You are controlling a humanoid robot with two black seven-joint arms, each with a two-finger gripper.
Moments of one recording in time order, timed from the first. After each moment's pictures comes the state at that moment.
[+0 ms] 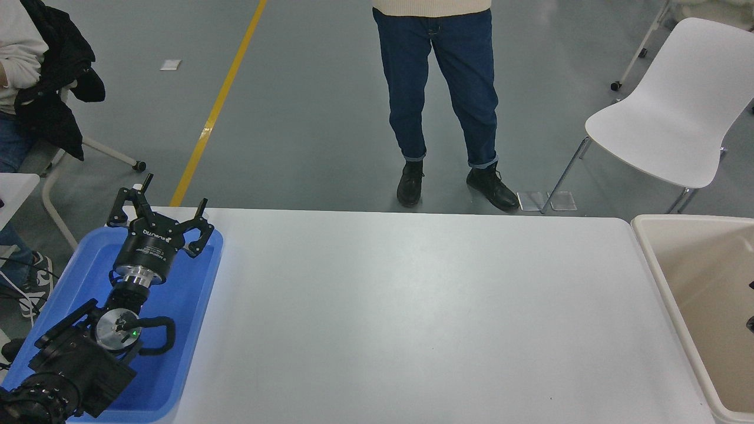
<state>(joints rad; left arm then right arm) -0.60 0.23 -0.89 -0.31 -0.13 -0.77 -0.36 0.70 -0.52 -0.44 0.20 -0.35 -0.18 -0.20</state>
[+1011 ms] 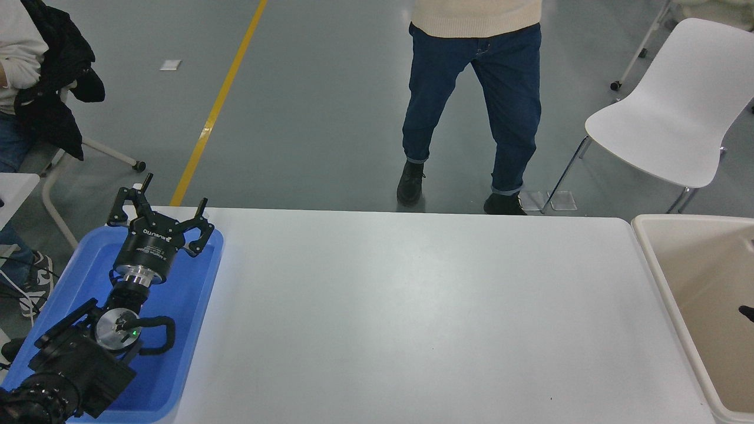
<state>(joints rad) -0.60 0.23 -0.89 -0.31 -0.13 -0.77 -0.36 0.72 -0.58 0.44 0.39 -0.35 -0.17 -0.20</state>
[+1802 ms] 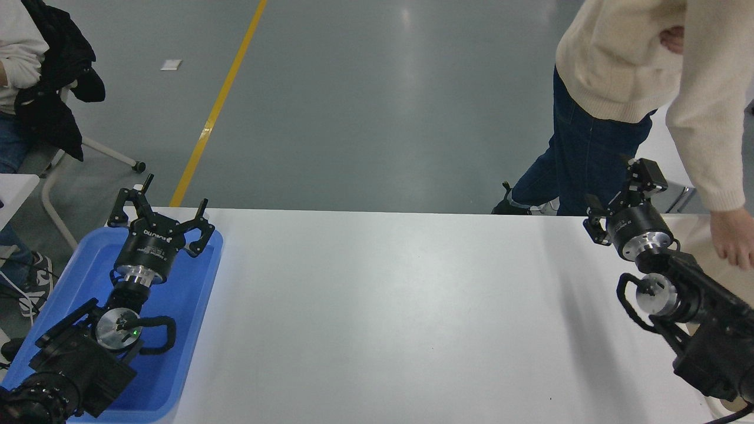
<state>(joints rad) -0.60 0.23 -0.89 -0.31 -0.13 -0.77 -0.36 0.54 -0.32 0.83 0.73 -0.25 0.07 0.47</state>
